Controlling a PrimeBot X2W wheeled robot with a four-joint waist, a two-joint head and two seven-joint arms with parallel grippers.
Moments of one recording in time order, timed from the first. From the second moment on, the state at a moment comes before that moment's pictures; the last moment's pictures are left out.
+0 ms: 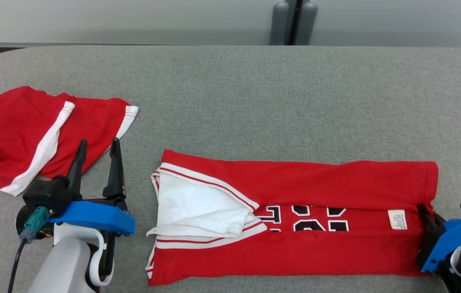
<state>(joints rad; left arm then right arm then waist) -0.31 0.25 -0.27 0.36 -0.51 0.01 -0.26 -0.19 -0.22 -0.13 0.47 0.30 0.13 0.23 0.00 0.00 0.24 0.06</state>
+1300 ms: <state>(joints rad) -0.23 0.24 -0.24 0.35 -0.51 0.00 -0.26 -0.02 -0.13 -0.06 -0.03 0.22 0.13 0.38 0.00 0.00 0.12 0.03</state>
